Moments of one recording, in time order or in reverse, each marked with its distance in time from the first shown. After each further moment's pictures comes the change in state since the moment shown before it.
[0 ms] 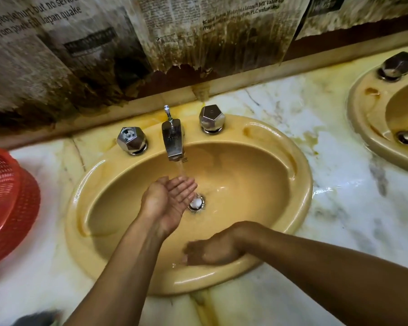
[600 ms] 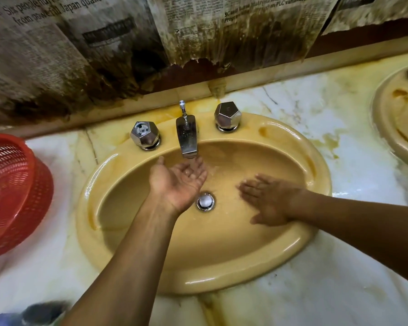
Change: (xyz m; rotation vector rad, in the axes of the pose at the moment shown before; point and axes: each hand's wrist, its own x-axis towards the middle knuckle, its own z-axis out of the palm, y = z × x) left_hand 0.012 0.028 0.015 -0.403 -0.161 -0.080; right_hand -0.031 0.082 -0.064 -0.894 0.300 0.131
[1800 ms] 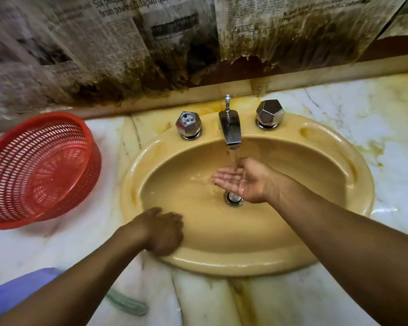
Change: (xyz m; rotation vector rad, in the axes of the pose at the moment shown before) left_hand -0.067 0.045 -0.130 3.048 -0.239 -0.213; right_hand 0.031 -0.055 -0.143 2.913 -0.088 0.266
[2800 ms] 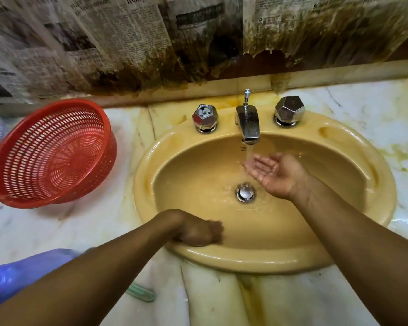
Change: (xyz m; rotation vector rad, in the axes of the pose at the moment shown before) left_hand 0.031 0.034 -0.017 -0.226 -0.182 0.312; right_hand -0.007 -0.006 -0.021 0.314 0.057 -0.115
